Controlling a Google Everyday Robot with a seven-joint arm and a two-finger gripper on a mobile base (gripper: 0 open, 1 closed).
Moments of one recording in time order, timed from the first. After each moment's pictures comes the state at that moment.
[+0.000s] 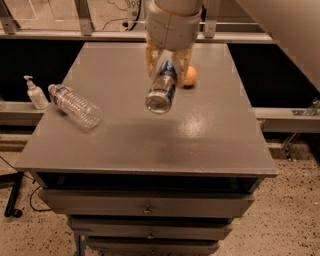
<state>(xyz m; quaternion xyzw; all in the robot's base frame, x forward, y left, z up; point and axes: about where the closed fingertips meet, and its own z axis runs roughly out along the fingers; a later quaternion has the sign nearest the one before) 0.554 -0.014 0.961 -0.98 0.14 -0.08 0.10</state>
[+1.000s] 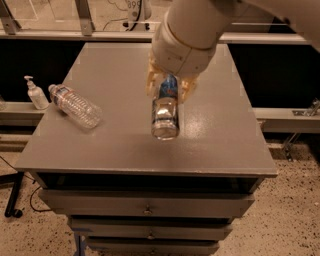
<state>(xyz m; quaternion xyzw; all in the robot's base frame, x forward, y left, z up) 0.496 -0.009 0.963 -0.98 0.03 -0.15 0.16</state>
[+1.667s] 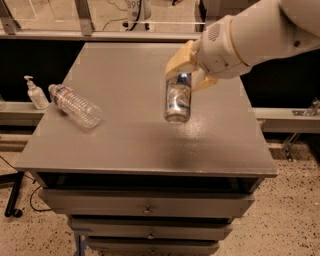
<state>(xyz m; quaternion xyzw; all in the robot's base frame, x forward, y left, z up) 0.528 -0.043 0.974 -0.91 0.02 -0.23 0.35</state>
